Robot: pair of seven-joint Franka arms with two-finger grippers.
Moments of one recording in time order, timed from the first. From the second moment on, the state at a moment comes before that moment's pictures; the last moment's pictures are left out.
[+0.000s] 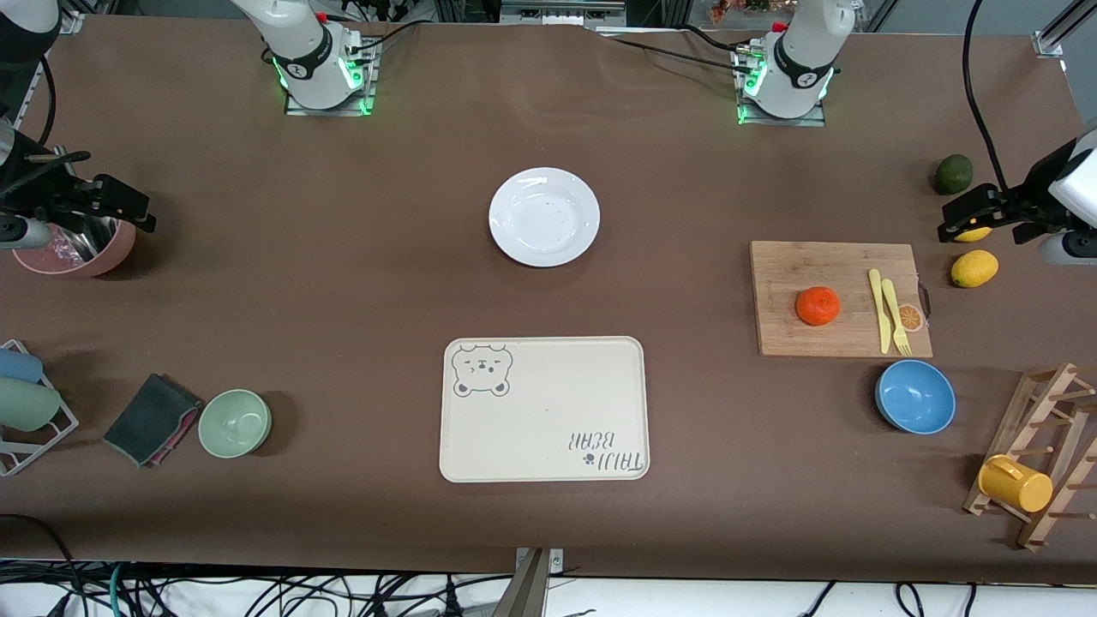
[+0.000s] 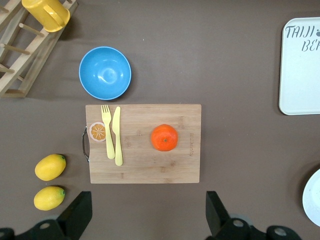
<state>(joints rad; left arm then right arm) -0.03 0.08 0.06 -1.55 -0.01 1.57 0.03 -0.06 0.01 0.01 -1.70 0.02 1.69 -0.08</state>
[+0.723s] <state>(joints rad) -0.04 0.37 0.05 -1.56 0.02 1.59 0.03 -0.06 0.01 0.01 -1.70 0.02 1.69 -0.08</state>
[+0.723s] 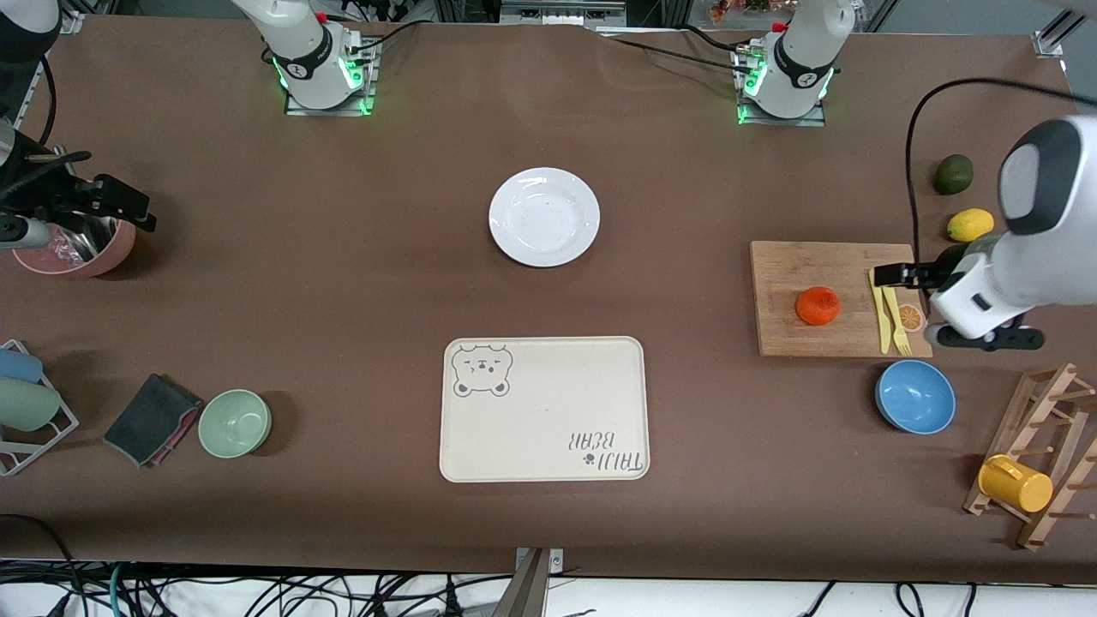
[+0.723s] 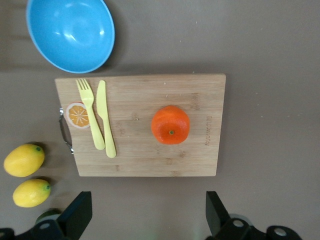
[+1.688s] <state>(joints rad) -0.04 0.55 0.04 -1.77 0.00 1.92 0.03 -0.06 0.01 0.01 -1.70 0.02 1.68 -0.08</state>
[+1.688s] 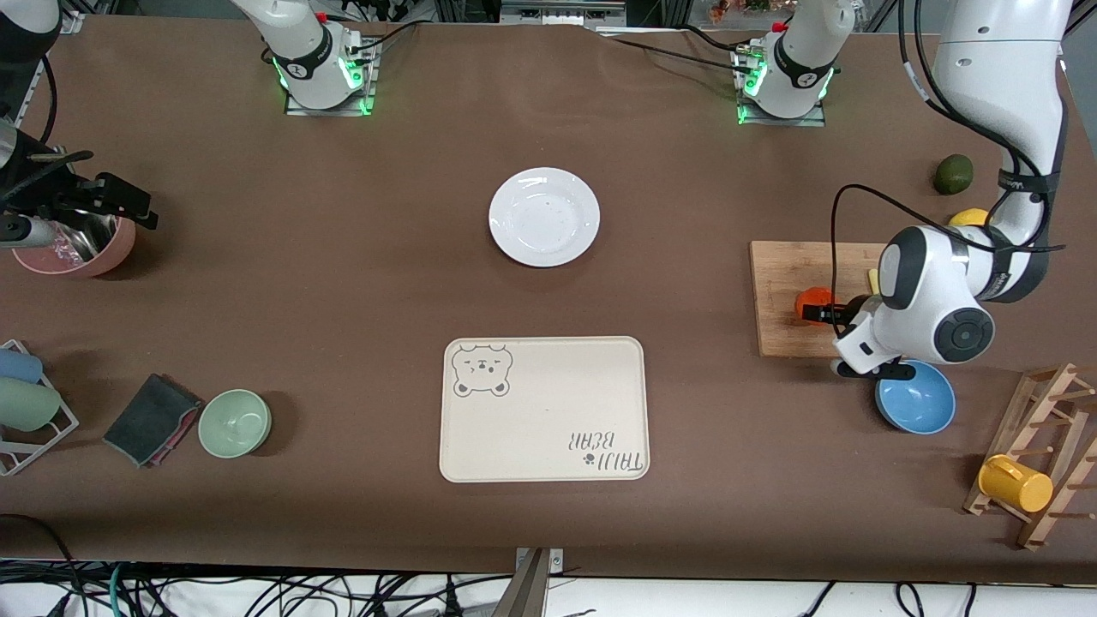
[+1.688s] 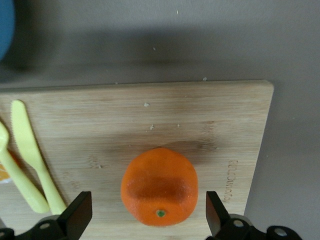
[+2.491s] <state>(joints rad) -0.04 0.59 0.04 -1.80 -0.05 1.95 0.03 -0.06 0.01 0.01 -1.70 0.02 1.67 -0.08</state>
